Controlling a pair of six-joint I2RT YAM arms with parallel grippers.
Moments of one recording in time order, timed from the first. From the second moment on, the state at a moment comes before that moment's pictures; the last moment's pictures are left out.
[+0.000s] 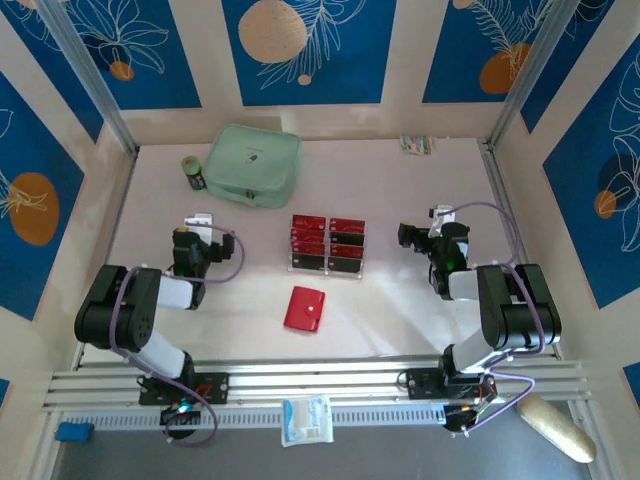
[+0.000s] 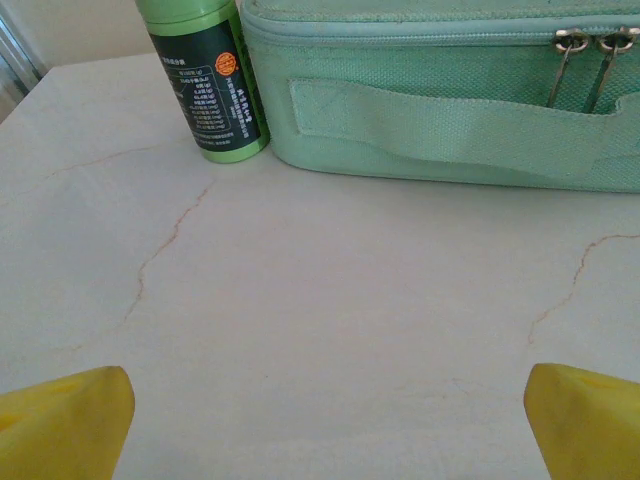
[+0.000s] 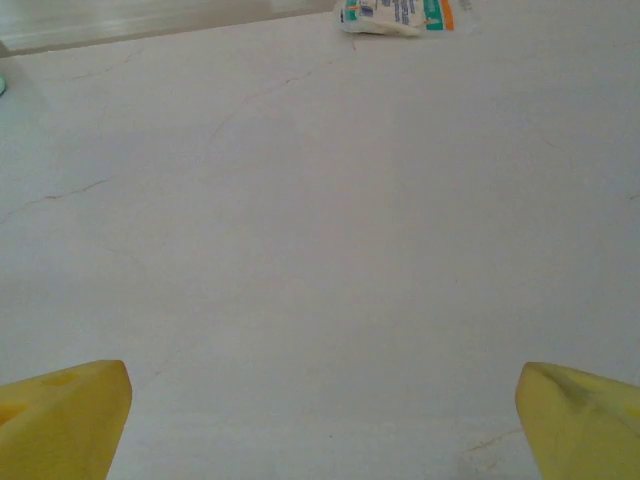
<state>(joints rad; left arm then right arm) -0.10 1.57 0.36 0.84 -0.12 0.06 0.02 1.53 0.39 0.72 -0.06 0.11</state>
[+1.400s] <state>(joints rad) -0.09 1.52 0.39 0.73 -0.12 0.06 0.01 1.50 0.40 0.66 -0.08 0.11</state>
